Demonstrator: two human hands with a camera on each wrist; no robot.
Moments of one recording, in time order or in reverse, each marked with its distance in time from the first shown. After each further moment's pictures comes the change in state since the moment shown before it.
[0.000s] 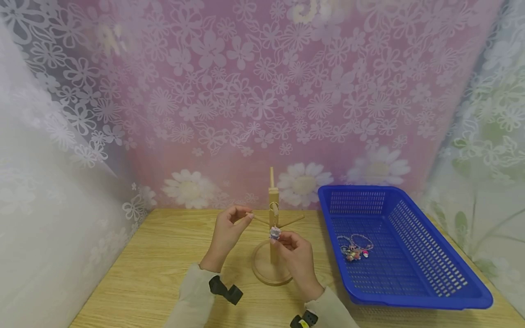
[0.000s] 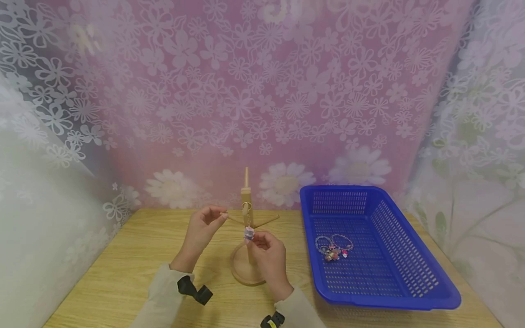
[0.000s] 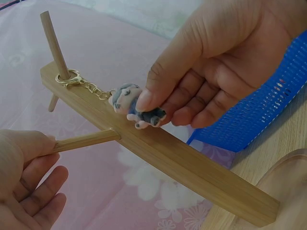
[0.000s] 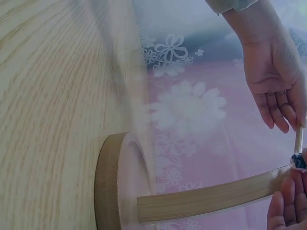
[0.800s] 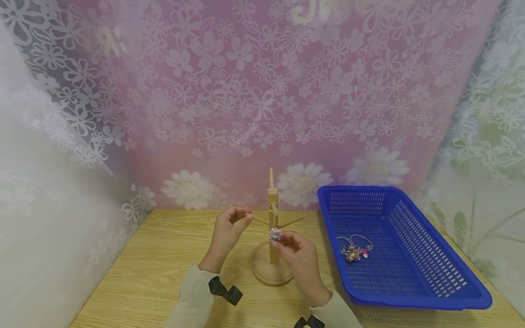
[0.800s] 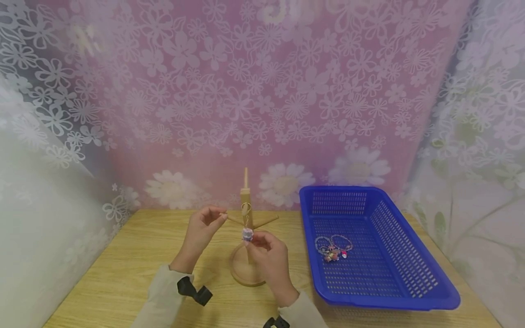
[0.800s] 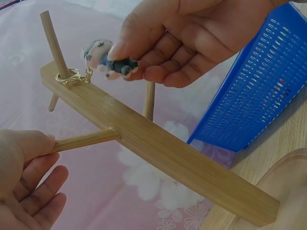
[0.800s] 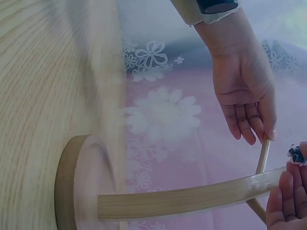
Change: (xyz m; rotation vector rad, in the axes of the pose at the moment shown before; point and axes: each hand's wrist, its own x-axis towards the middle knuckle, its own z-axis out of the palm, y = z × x) left_hand -0.001 0.000 0.000 -0.002 0.009 0.005; right_hand -0.008 -0.022 -0.008 0.003 -0.048 -0.112
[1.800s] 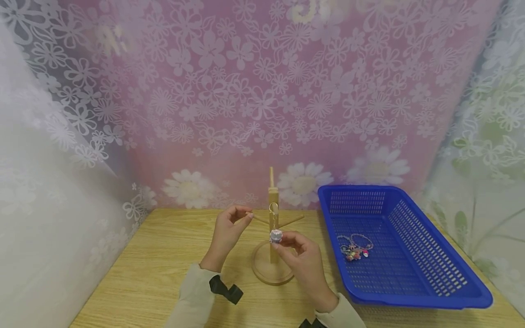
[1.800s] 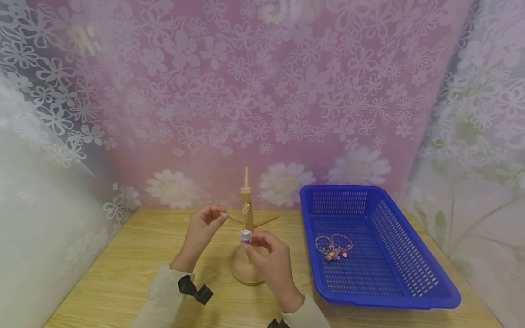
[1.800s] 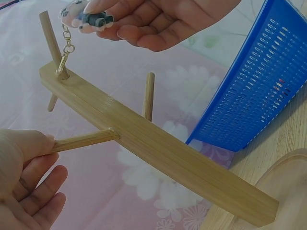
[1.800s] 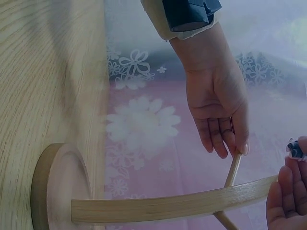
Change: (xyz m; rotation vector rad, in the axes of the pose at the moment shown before) left_hand 0.000 -0.001 0.000 -0.006 -0.006 -0.006; right_hand -0.008 -0.019 -0.008 -0.010 -0.060 -0.104
